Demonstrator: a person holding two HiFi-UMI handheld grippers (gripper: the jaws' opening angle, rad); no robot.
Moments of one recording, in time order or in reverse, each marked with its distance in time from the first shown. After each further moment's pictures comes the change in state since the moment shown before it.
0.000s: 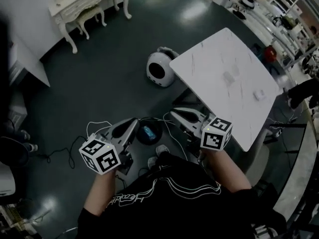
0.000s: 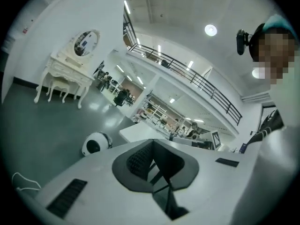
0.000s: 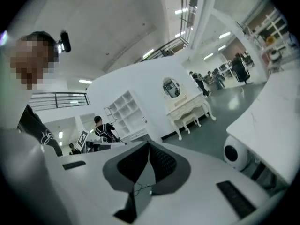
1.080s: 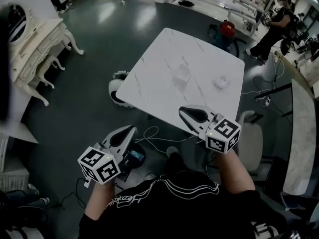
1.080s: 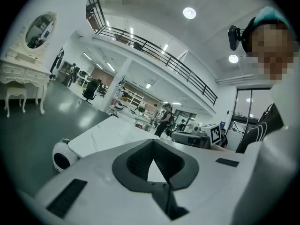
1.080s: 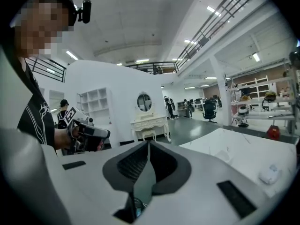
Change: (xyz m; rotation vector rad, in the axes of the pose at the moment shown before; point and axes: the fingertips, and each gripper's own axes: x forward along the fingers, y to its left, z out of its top) left arm 0.189 -0.132 0.014 0.203 0.183 -0.264; right arm -0.224 -0.118 0.087 -0.276 -0.090 -0.465
